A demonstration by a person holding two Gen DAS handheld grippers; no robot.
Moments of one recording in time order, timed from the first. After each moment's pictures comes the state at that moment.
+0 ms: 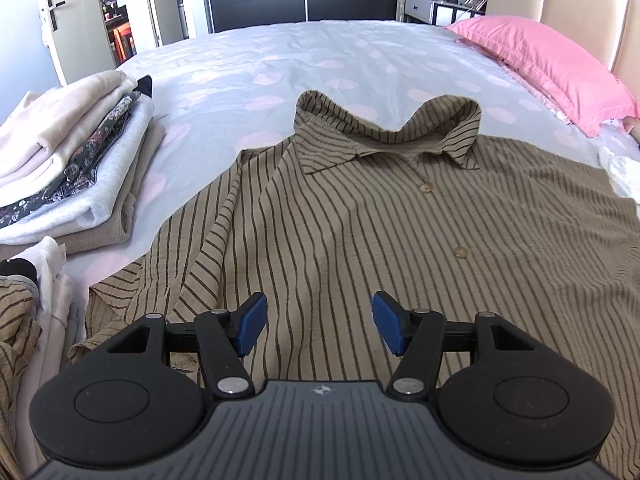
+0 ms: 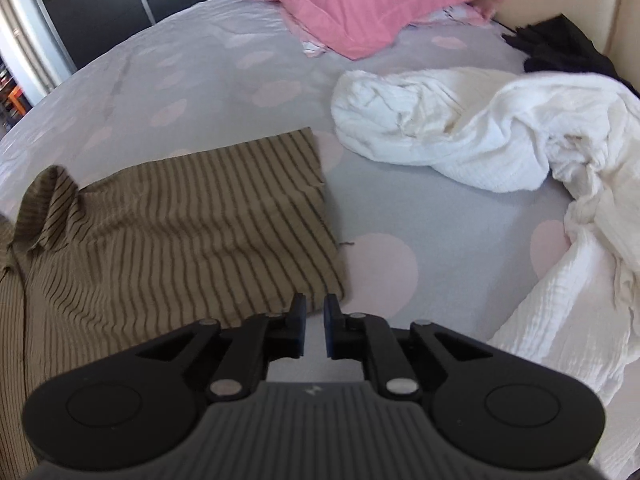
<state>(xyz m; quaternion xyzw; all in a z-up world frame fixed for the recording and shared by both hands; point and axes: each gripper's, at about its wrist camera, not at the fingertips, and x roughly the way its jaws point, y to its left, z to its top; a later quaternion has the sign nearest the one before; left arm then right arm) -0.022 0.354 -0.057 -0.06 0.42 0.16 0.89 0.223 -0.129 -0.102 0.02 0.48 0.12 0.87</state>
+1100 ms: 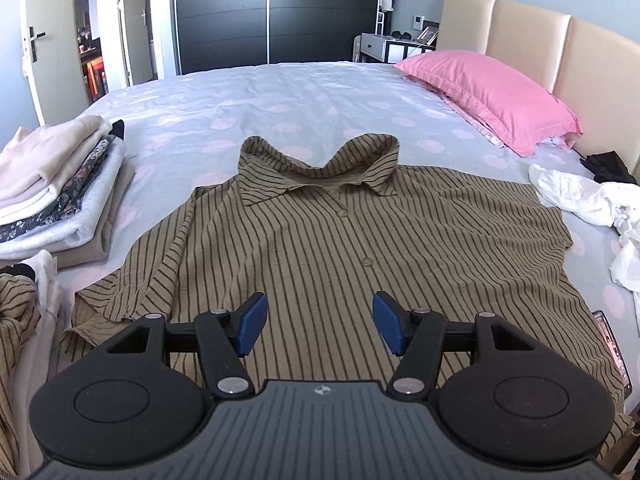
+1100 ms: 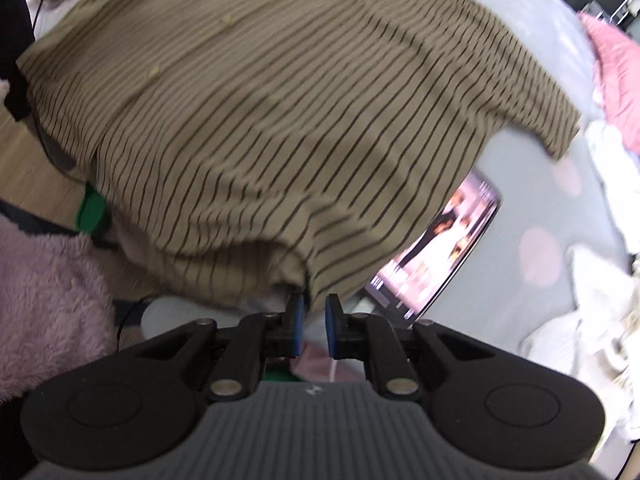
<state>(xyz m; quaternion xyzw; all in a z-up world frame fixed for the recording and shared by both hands) -0.065 0.289 -0.015 -0.06 0.37 0.11 0.92 -0.076 -0.146 -0.119 -0.38 0.47 0.41 0.68</state>
